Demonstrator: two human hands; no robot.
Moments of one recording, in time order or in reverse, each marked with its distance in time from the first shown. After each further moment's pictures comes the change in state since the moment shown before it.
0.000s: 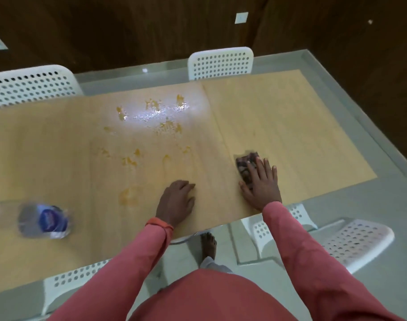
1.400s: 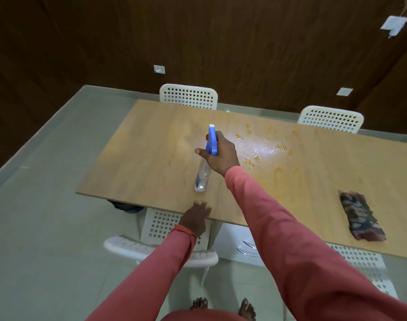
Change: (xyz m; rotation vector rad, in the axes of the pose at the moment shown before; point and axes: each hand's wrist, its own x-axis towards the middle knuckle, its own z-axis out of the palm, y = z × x) left_hand -0.258 -0.177 -0.058 -0.107 -0.031 -0.339; right_hand -0.098 -0.498 -0.096 0.746 -0.059 -0.446
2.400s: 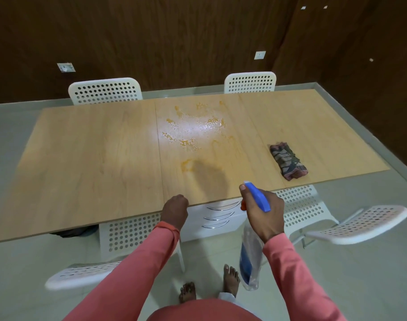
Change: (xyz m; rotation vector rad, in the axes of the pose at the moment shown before) left_hand 0.043 0.076 0.049 0.178 0.098 0.141; right_hand -0.242 0.109 -0.121 0.013 0.601 0.430
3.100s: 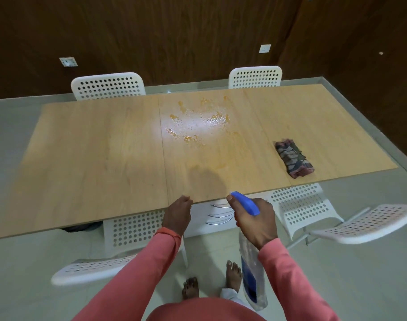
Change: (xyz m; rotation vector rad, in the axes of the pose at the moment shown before) left_hand -0.018 -0.009 0.015 -0.084 0.098 0.078; right_hand -0.013 0.003 0.024 -0.015 -0.182 0.103
